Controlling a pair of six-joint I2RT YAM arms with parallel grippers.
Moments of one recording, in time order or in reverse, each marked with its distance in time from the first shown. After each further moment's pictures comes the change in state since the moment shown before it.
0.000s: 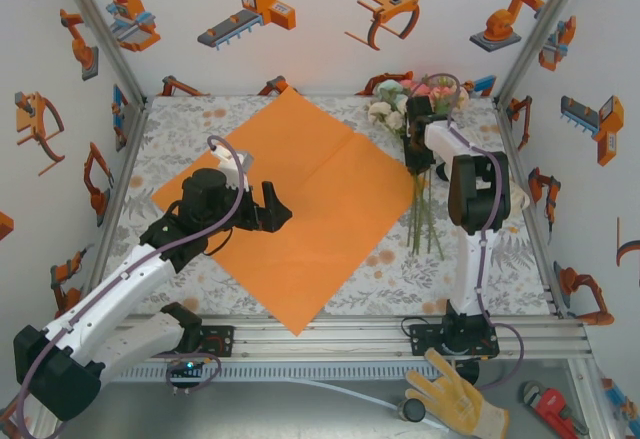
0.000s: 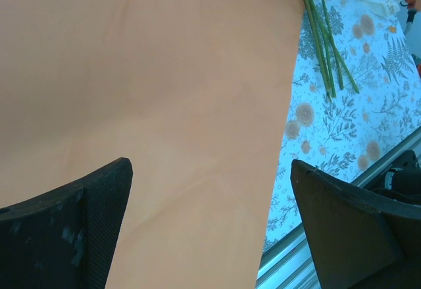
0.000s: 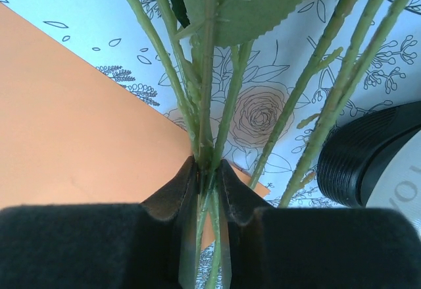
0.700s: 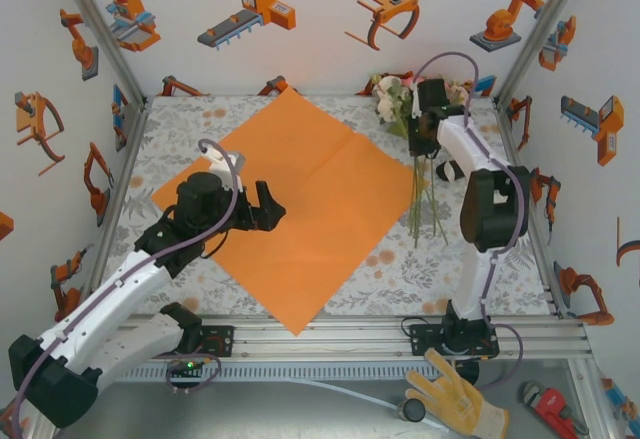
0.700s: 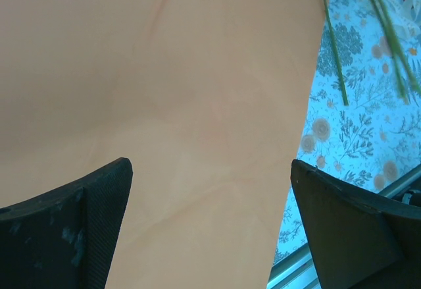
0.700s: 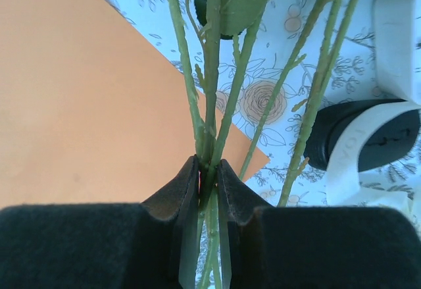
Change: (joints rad) left arm -0.003 -0.058 -0.013 -0.014 -0.106 -0.007; right arm -0.002 -0.225 -0.032 0.029 -0.108 -0.013
